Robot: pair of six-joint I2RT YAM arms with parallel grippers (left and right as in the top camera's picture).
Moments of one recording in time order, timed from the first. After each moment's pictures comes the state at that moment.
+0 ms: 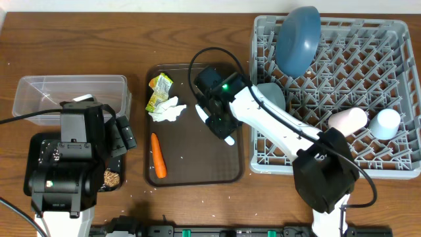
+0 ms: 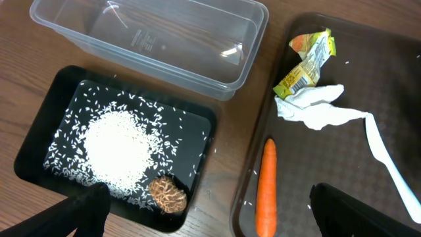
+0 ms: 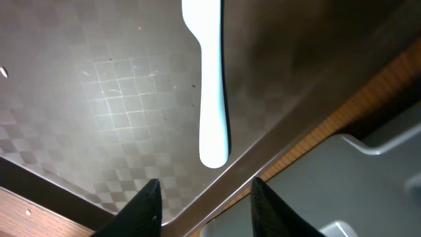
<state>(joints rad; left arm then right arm) -0.04 0.94 1.19 -1.21 -0.25 -0.33 0.72 2.03 1.64 -1.14 -0.01 0.01</state>
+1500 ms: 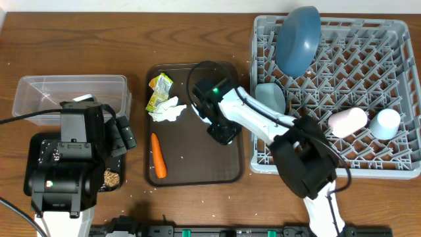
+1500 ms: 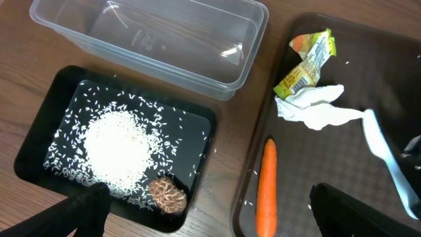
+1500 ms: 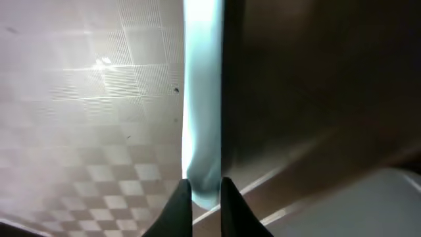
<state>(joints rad) -0.04 0.94 1.19 -1.21 -0.25 -0.33 0.72 2.16 1.64 -1.14 0.02 -0.04</state>
